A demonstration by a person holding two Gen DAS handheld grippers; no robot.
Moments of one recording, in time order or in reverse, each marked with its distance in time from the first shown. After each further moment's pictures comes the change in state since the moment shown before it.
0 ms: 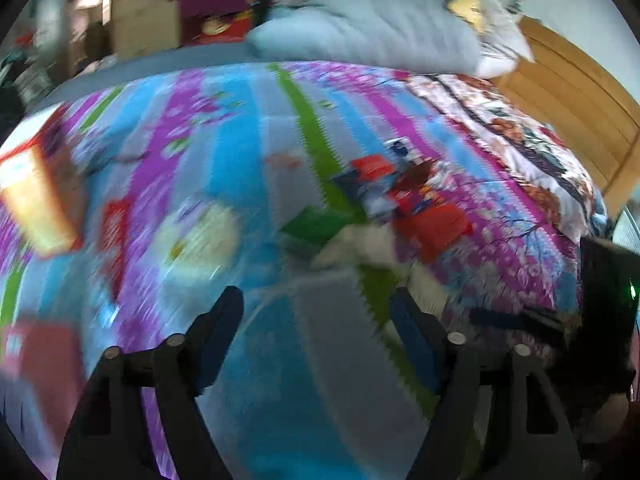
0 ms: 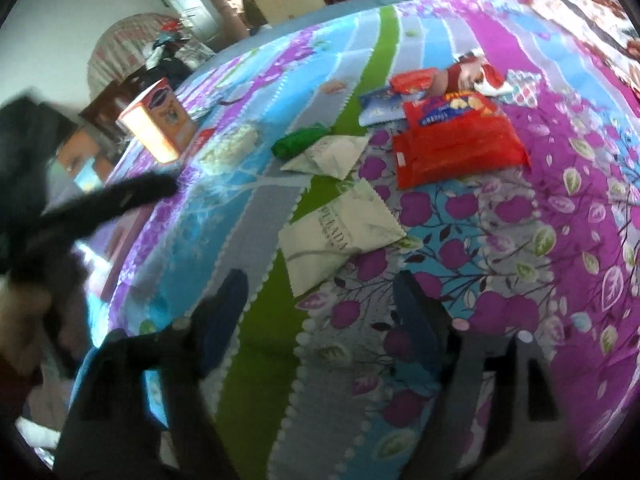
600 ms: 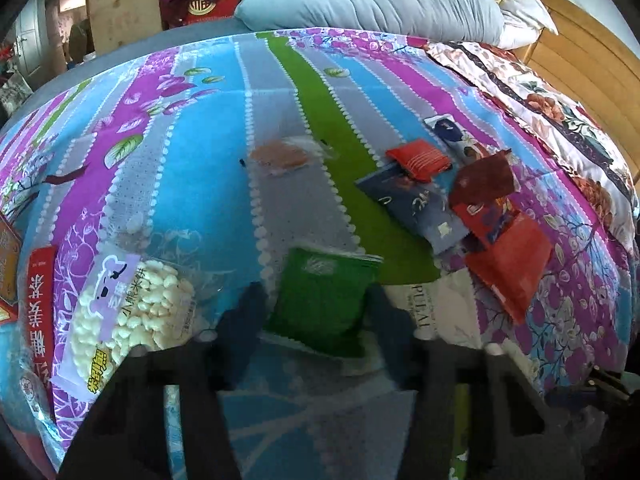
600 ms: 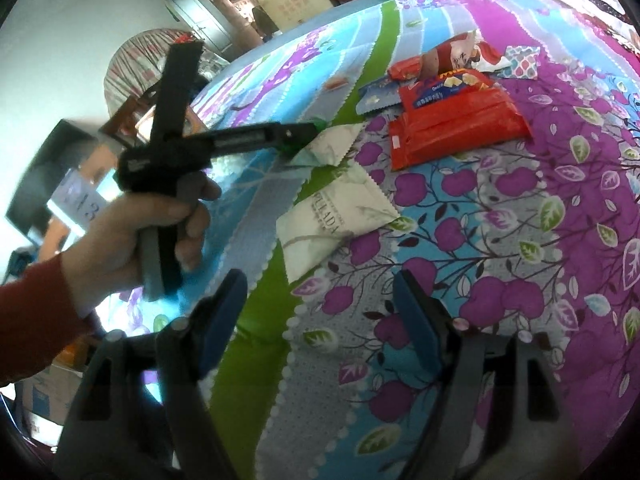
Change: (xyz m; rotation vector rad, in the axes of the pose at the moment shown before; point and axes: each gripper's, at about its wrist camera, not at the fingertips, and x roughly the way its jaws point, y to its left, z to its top) left arm 0.117 0.015 0.034 0.026 0.089 0.050; right arm -0.004 -0.021 -0.013 0.048 -0.030 0.099
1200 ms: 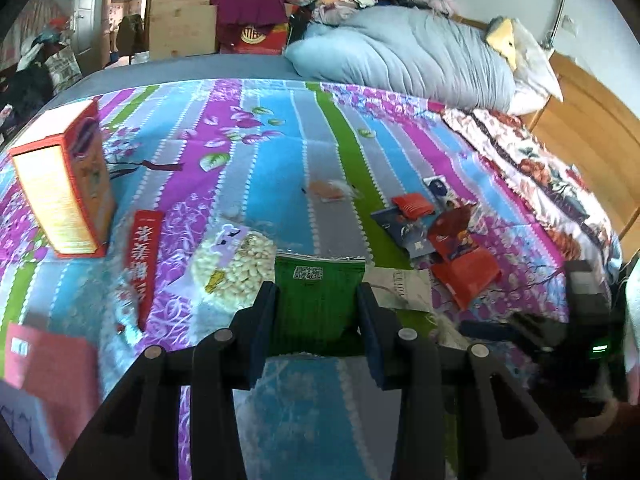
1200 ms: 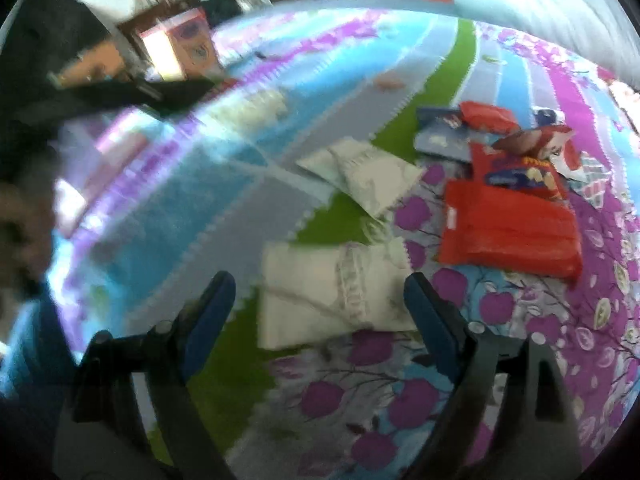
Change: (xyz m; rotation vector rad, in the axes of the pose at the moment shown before) left arm -0.122 0.026 -0.036 -0.160 -0.156 0.018; right arm 0.056 0.028 0.038 -0.380 0.135 -0.190
